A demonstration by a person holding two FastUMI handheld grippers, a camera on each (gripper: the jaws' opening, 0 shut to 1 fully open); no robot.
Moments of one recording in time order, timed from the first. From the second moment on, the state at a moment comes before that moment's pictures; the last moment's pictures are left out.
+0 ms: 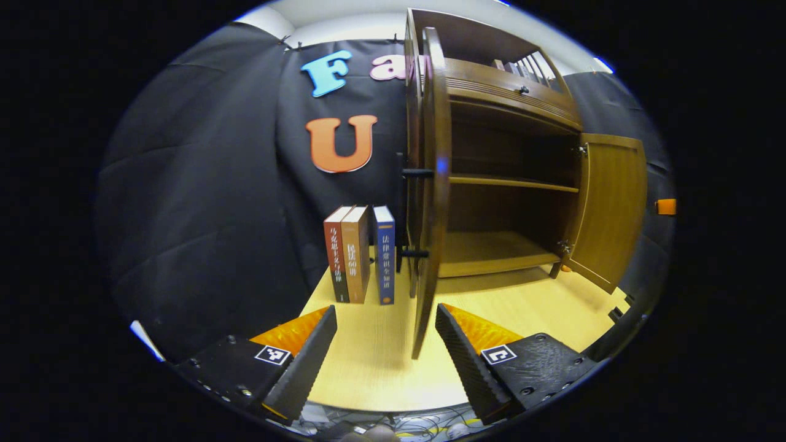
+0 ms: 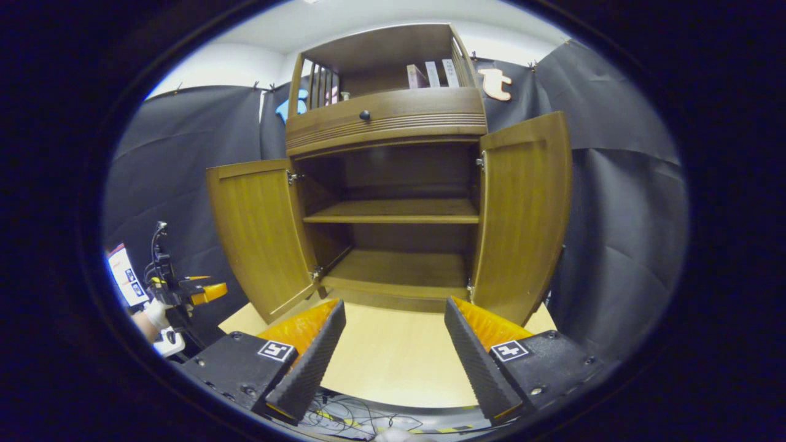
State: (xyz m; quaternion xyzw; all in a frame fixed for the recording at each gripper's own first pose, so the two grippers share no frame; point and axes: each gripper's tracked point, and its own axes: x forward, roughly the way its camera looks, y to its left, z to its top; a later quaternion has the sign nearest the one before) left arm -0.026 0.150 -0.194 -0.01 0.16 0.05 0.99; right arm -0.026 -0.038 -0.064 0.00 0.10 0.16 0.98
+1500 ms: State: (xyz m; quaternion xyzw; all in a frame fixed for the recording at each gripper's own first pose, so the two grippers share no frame) left arm -0.064 -0.153 0.008 0.03 0.00 0.03 1.00; right arm -0.045 -0.134 -0.022 0.03 0.01 0.10 0.99
